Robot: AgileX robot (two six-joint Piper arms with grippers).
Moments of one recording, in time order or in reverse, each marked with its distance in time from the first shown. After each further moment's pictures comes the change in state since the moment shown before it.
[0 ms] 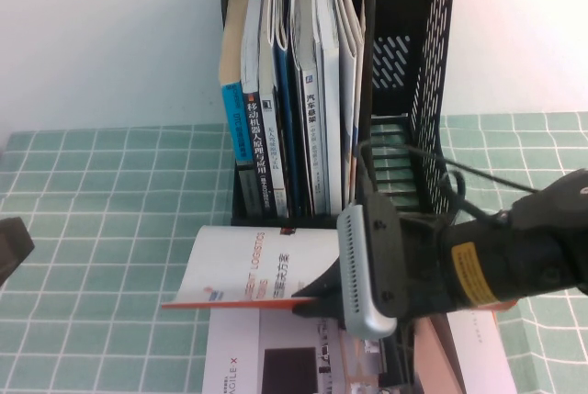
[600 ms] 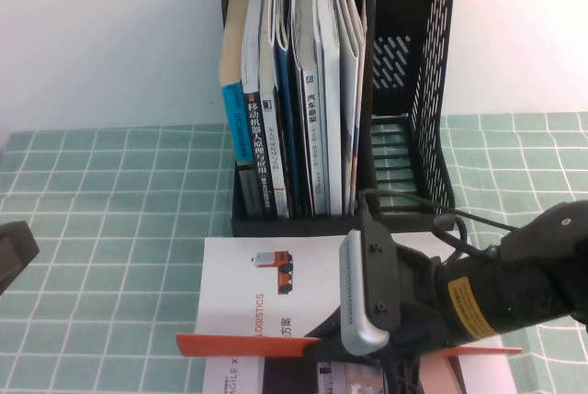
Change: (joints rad) right arm 0.006 0.057 0.060 0.000 -0.022 0.170; left arm 0.000 0.000 0.000 -0.030 -0.004 0.031
